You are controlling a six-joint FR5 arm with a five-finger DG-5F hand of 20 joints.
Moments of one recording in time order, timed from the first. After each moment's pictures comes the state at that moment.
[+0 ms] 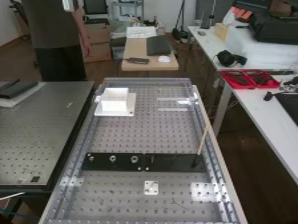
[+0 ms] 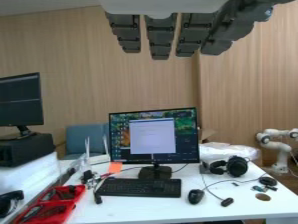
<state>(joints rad) 1.57 -1.57 -1.57 -3.15 -1.60 -0.70</state>
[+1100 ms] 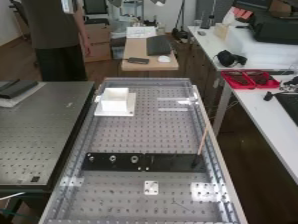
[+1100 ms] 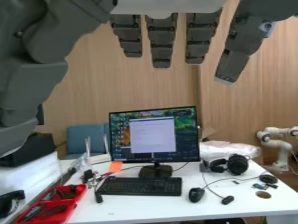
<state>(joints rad) 1.56 -1.57 -1.58 -3.14 -1.61 -0.69</state>
